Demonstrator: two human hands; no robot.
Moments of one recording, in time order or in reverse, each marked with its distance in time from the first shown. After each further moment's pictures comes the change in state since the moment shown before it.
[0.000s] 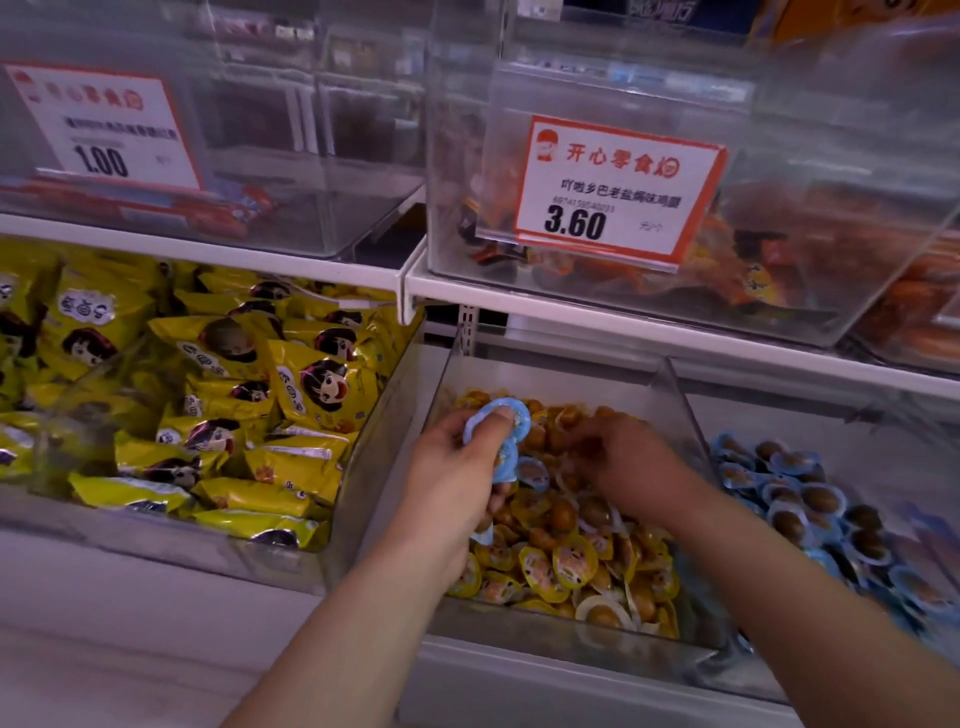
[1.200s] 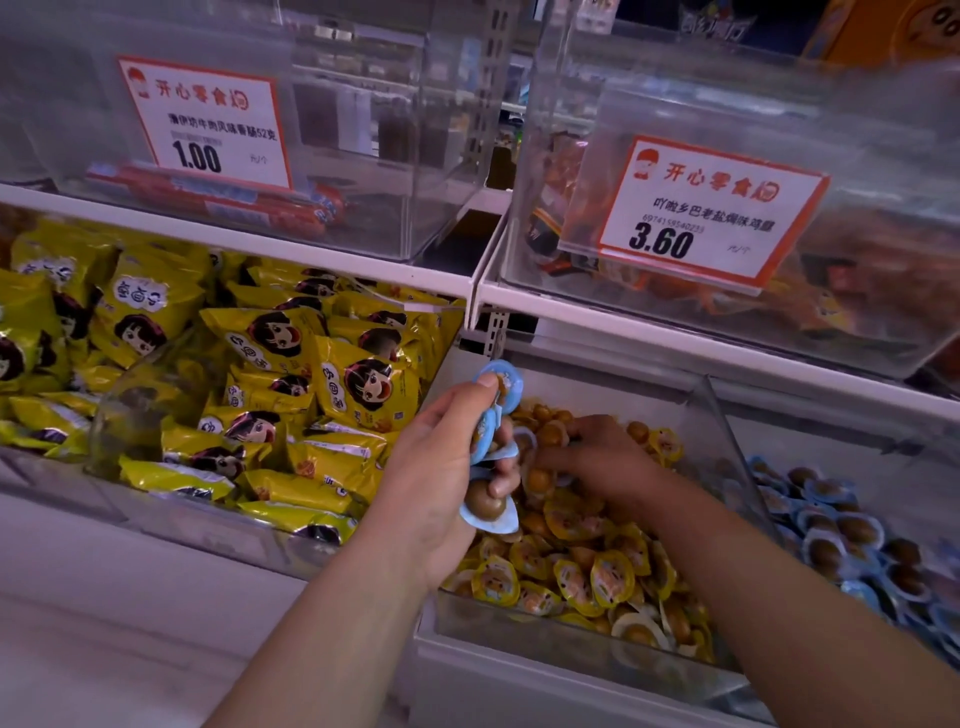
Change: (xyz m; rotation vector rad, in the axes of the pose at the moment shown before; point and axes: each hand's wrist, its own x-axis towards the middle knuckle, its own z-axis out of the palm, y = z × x) left_hand -0.011 0.037 -0.038 -0.409 -0.175 -0.021; right_hand 0.024 -0.047 0.023 0.646 -0.159 0.071
